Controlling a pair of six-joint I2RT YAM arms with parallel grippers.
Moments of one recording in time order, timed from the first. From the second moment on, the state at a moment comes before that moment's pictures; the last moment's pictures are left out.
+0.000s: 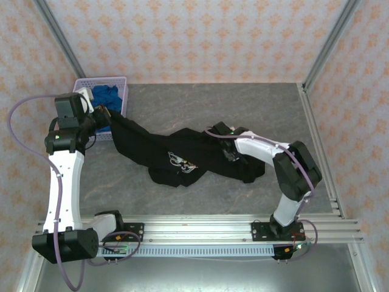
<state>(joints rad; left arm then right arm) 0.21 1.11 1.30 -0.81 0.18 -0.33 0.60 1.74 1.13 -0.81 0.49 0.20</state>
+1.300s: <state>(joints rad) 0.21 1.11 1.30 -0.81 0.18 -0.33 0.46 1.75 1.14 -0.73 0.33 0.20</state>
